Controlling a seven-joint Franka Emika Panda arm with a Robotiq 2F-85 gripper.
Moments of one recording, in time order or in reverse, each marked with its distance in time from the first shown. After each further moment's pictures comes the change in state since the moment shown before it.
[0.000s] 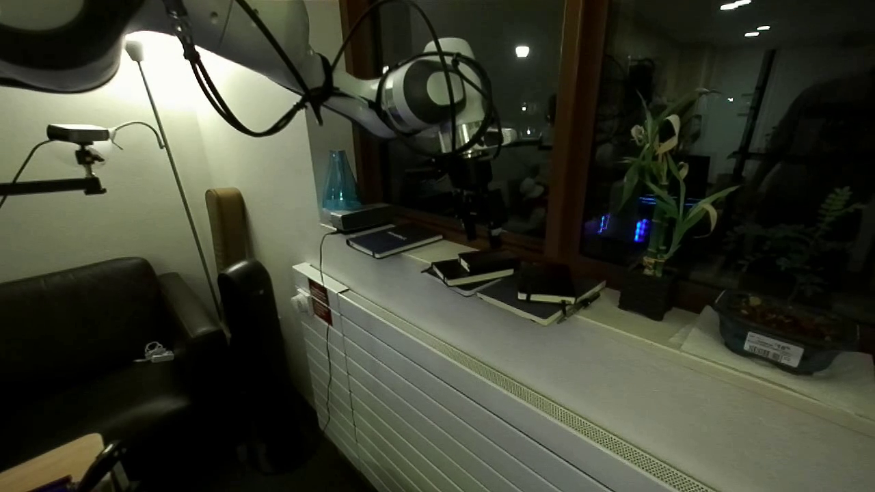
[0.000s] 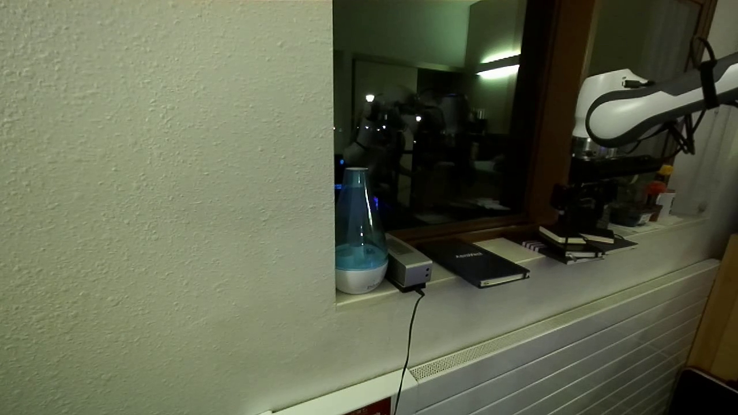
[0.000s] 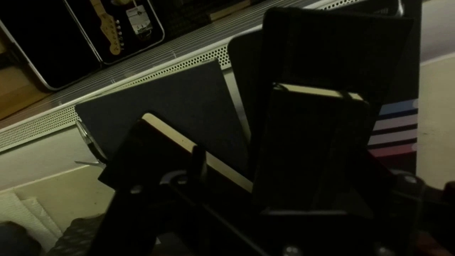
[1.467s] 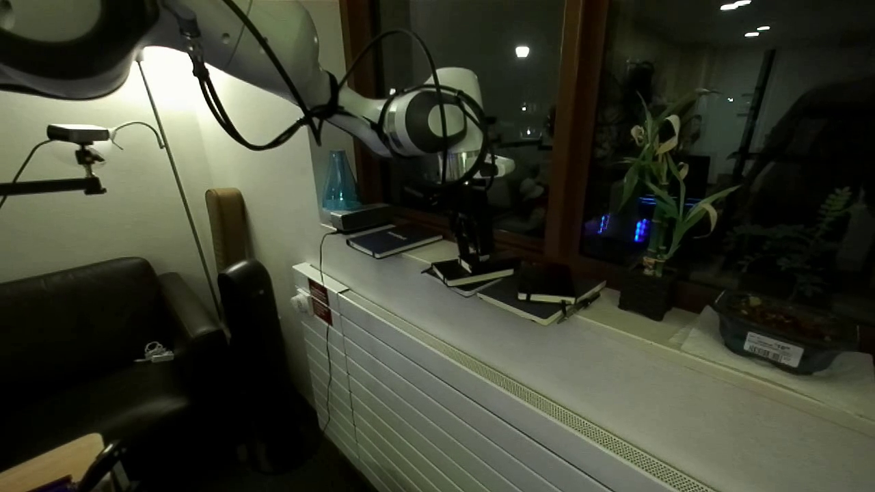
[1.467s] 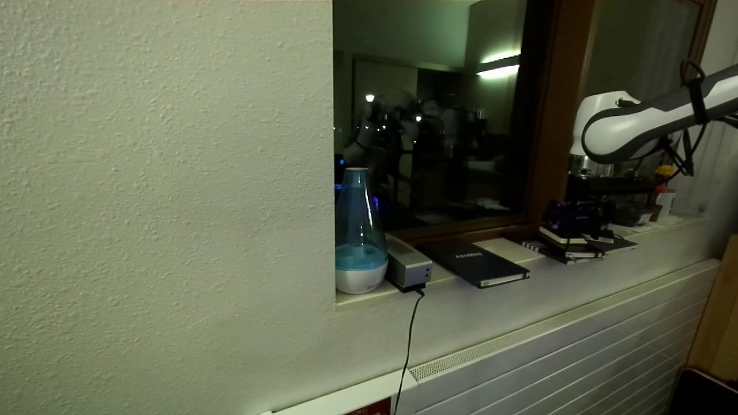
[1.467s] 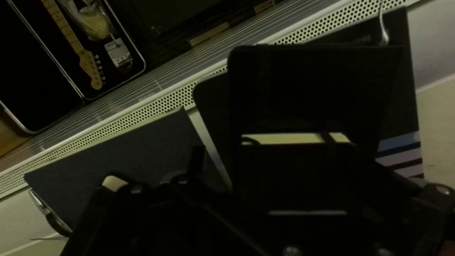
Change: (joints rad) arm -0.004 0.027 0.005 -0.058 0.086 0.045 0.057
